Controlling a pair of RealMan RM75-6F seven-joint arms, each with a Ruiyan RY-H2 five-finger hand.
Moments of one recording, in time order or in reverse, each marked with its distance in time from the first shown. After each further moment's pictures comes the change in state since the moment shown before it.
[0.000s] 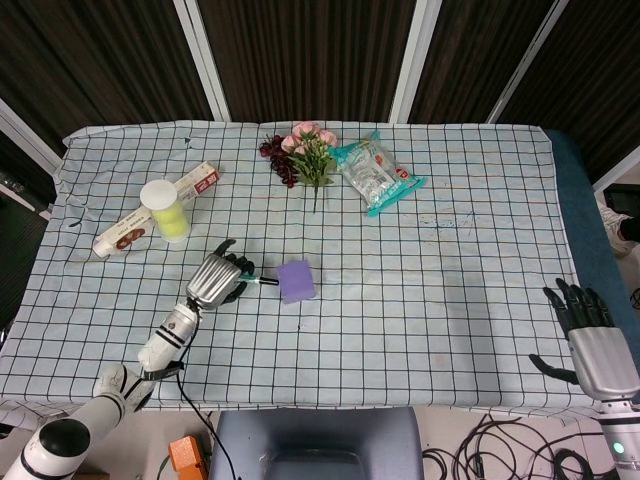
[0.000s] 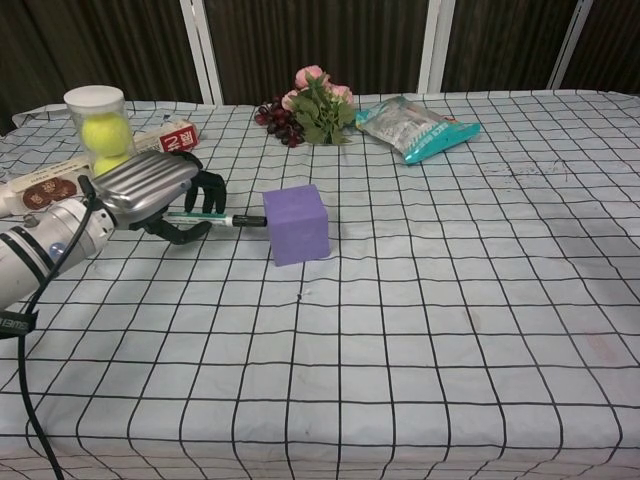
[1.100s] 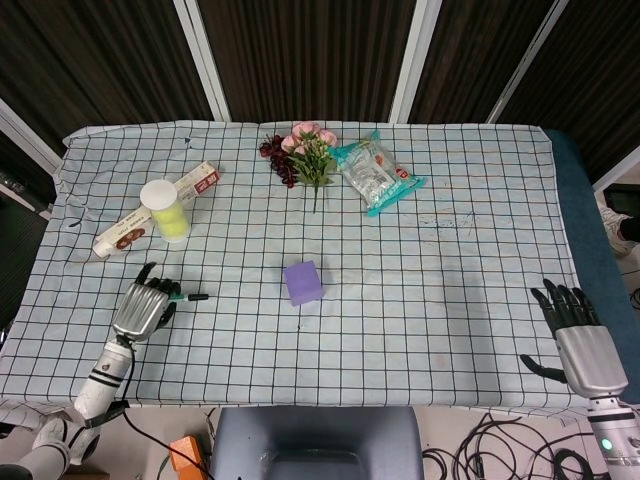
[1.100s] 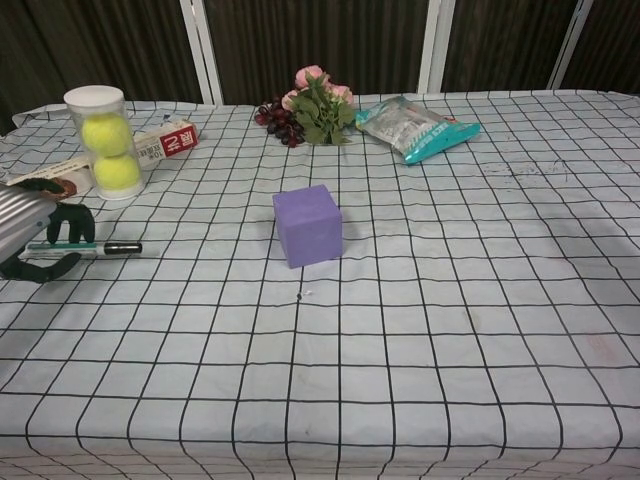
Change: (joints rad) left arm 0.298 0.120 0.045 -0.067 -0.050 0.164 0.137; right arm 0.016 -0.020 -0.002 -0.008 -0.004 -0.029 -0.046
